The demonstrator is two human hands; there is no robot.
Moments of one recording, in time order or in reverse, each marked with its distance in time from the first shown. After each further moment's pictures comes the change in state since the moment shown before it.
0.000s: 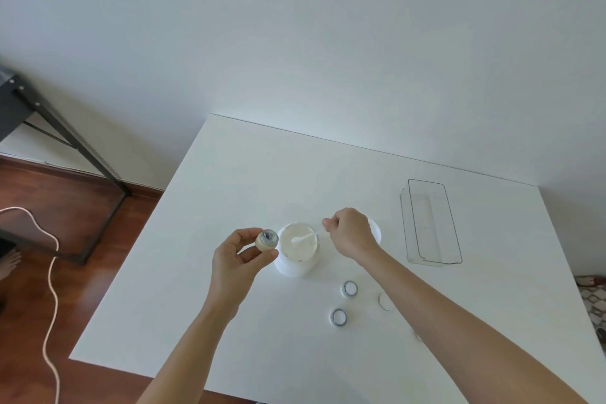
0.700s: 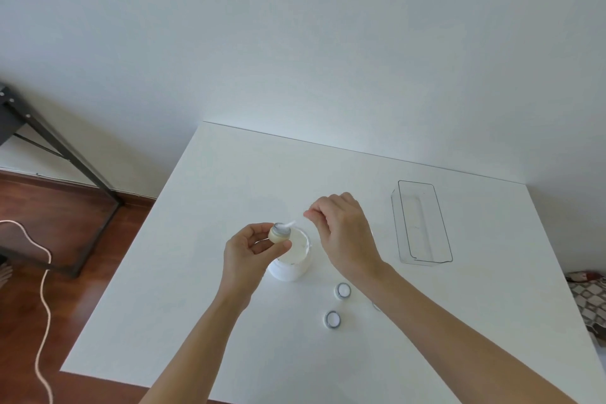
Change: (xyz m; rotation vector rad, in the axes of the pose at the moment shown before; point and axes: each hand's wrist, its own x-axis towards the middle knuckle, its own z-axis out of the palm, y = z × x) left_hand 0.008 0.016 0.031 -0.031 -0.052 0.017; right_hand -0.041 -0.011 -0.016 -0.065 0.505 -0.666
